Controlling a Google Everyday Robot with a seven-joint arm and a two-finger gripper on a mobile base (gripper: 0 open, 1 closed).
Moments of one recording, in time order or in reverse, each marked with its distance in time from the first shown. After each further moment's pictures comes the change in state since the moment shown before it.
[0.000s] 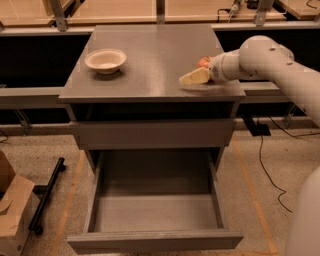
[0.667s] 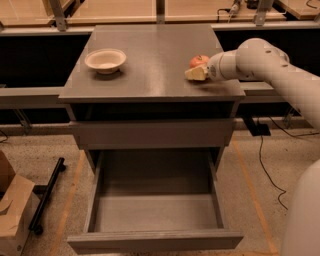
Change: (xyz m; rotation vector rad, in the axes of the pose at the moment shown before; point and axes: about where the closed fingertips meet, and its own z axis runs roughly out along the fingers) arm -0.011 0.000 0.015 0.006 -0.047 -0.006
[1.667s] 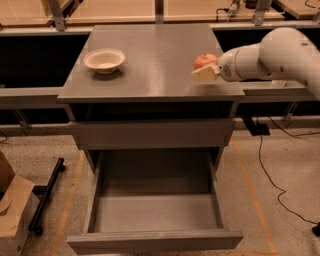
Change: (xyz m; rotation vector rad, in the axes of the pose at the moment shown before) arm -0.003 0.028 -0.075 -0.073 -0.003 -0.075
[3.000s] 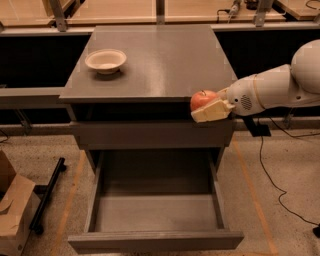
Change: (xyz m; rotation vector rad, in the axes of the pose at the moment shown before) arm 0.066 0.118 -0.087 -0.413 0.117 -0.019
